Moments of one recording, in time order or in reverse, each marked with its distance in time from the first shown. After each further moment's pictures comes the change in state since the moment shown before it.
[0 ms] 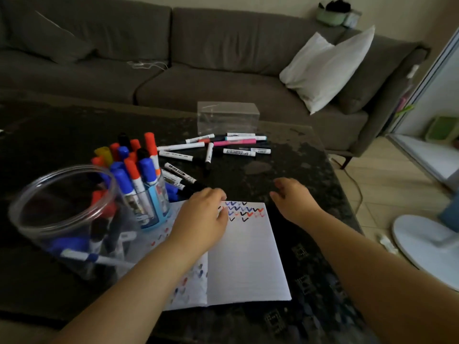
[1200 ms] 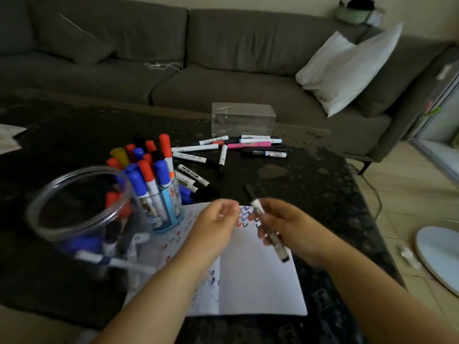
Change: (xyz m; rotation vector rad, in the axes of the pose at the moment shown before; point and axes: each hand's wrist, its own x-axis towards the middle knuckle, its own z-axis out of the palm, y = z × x) left_hand -0.005 0.001 0.005 -0.785 -0.106 -0.502; right_hand -0.054 -0.038 0.003 0.716 -0.427 -0.052
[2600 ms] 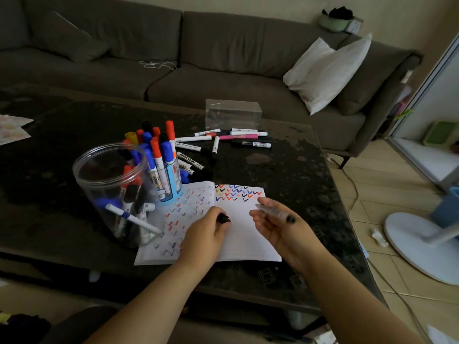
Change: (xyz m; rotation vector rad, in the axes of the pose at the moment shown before) left_hand -0.070 -0.043 0.007 0.501 0.133 0.271; right_hand -0.082 0.015 0.024 0.856 0.207 0.102
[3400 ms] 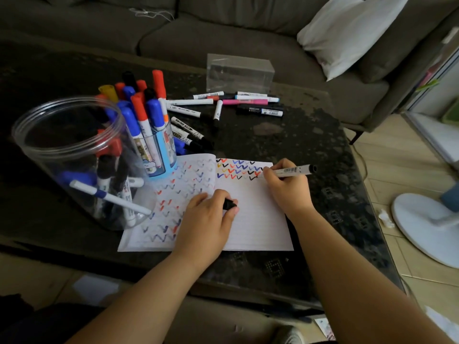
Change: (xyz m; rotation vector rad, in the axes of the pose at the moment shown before) left_hand 0.006 -0.014 0.018 0.120 0.088 0.246; right_hand 0.100 0.016 -0.019 -0.829 0.262 -0.438
